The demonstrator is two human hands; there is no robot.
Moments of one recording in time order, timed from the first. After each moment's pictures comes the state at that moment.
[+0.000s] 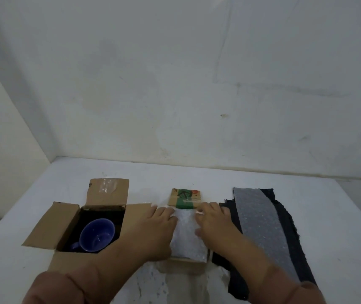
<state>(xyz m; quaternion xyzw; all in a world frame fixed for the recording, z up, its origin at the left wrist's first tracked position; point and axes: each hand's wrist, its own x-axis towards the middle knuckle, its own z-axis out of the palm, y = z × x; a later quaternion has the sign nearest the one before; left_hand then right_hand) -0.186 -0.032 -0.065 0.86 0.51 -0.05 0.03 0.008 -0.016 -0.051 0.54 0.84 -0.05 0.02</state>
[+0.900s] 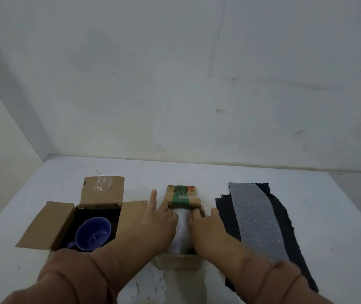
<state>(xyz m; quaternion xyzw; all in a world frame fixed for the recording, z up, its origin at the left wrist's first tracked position) -0.159 -0.028 -0.045 0.84 0.48 -0.22 -0.09 -0.021 -0.033 -0.033 0.53 0.80 0.00 0.27</state>
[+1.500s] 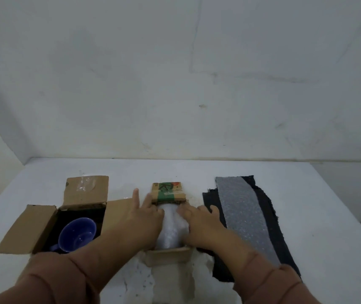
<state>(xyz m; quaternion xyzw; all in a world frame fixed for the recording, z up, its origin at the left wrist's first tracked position) -0.150 -0.030 -0.032 0.81 0.53 -0.24 -0.02 0.017 -0.032 -0.047 0.58 0.79 -0.19 0.08</state>
